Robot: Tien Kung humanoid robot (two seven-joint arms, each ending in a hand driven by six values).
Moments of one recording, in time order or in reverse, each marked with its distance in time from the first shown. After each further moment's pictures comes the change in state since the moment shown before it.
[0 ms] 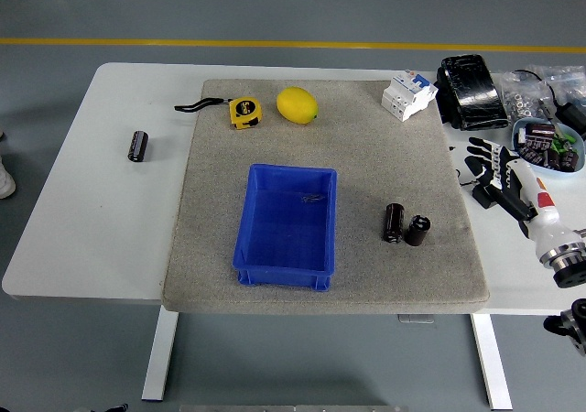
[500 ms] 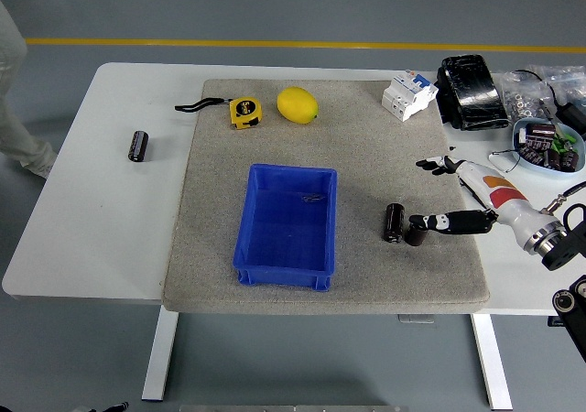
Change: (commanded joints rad) left arm -0.004 0.001 0.012 0.000 -0.015 0.002 -0.002; right arm 0.102 -0.087 -0.132 -0.013 -0.360 0.086 0.045
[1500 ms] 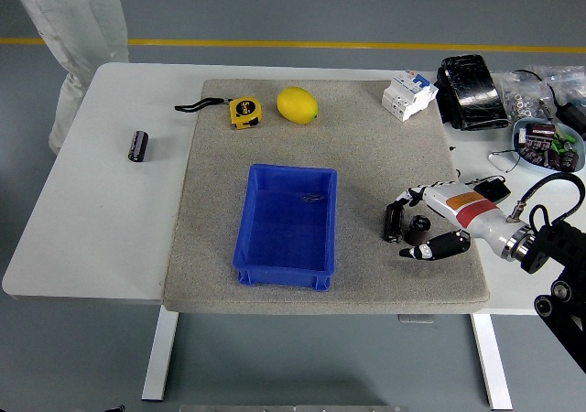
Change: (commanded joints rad) left arm 0.007 0.006 -0.002 0.000 0.011 0.000 0.007; right arm 0.103 -0.080 -0.231 -0.104 -0.083 -0.110 0.059
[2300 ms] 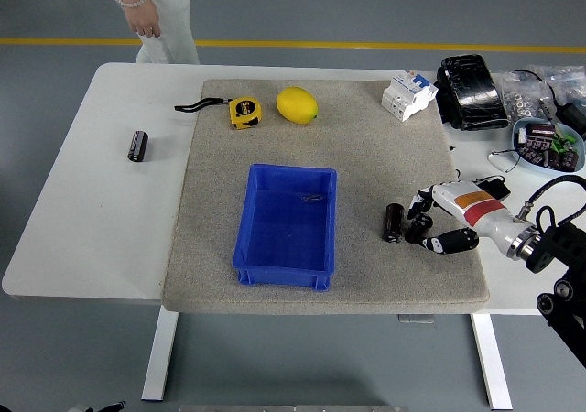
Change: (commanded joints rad) left arm -0.010 0.000 0.016 0.000 -0.021 0.004 -0.002; right arm 0.020 -0.007 -0.022 -0.076 0.022 -0.056 0.024
